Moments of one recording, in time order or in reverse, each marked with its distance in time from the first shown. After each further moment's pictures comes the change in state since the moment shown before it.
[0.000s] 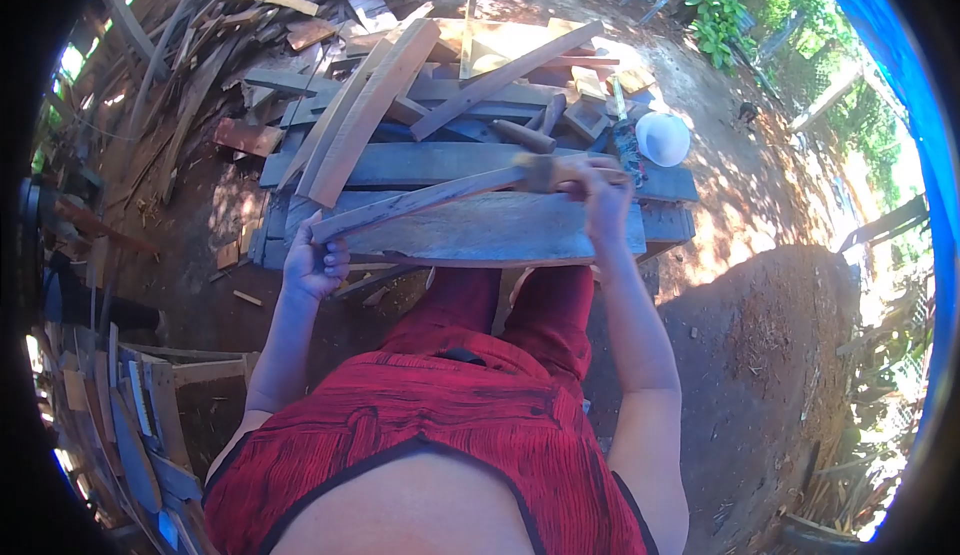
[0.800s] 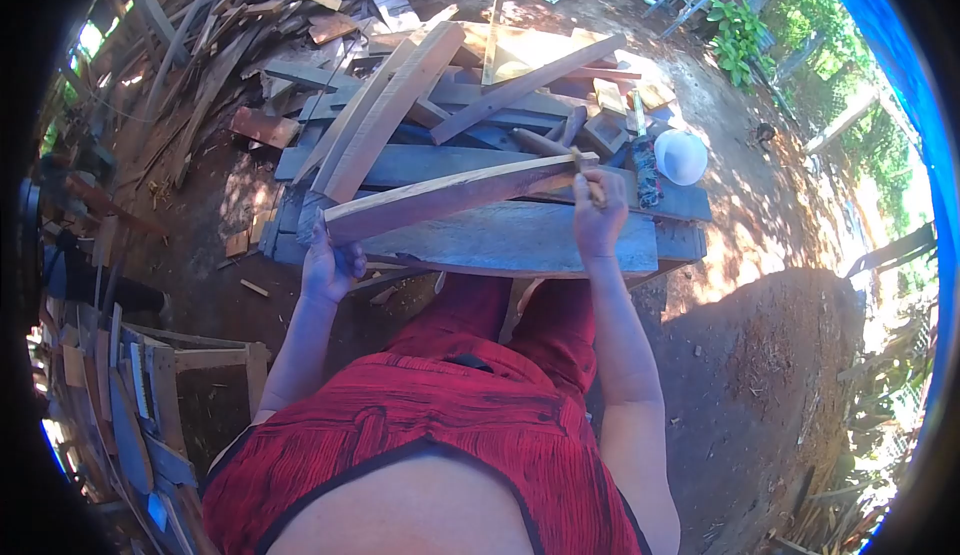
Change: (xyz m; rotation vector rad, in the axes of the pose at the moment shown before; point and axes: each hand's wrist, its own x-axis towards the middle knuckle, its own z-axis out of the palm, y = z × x) left_hand -0.002 -0.025 0.011 0.342 0.135 0.421; right_hand 0.001 0.029 0.016 -0.642 0.078 -0.580
